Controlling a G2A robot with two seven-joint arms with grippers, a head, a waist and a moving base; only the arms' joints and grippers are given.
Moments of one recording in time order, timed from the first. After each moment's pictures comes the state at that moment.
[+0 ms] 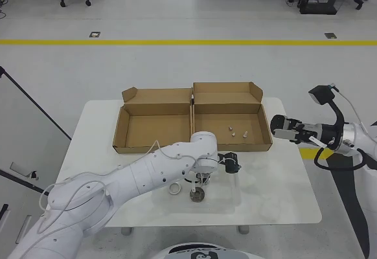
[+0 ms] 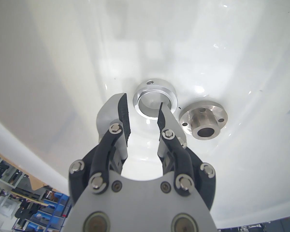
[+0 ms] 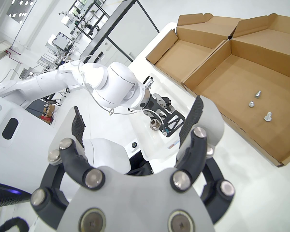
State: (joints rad) left arm 0.60 -1.45 -0.18 -1.29 0.79 -0.45 -1.37; right arm -1.41 -0.98 1.77 -1.82 0.23 -0.32 1.38
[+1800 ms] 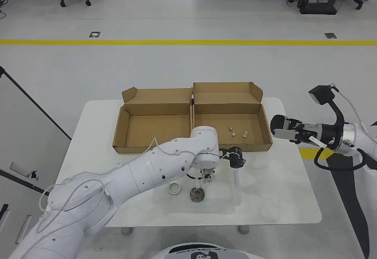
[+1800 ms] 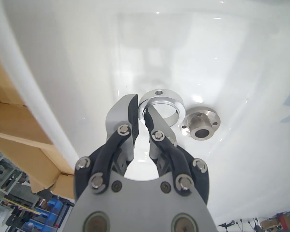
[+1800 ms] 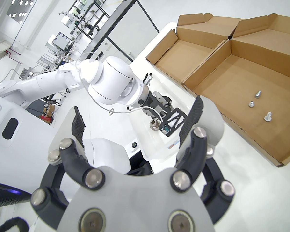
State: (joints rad) left arm 0.60 -1.45 -0.26 -1.35 0.79 -0.44 -1.38; right arm -1.41 -0.98 1.77 -1.82 0.23 -0.32 1.38
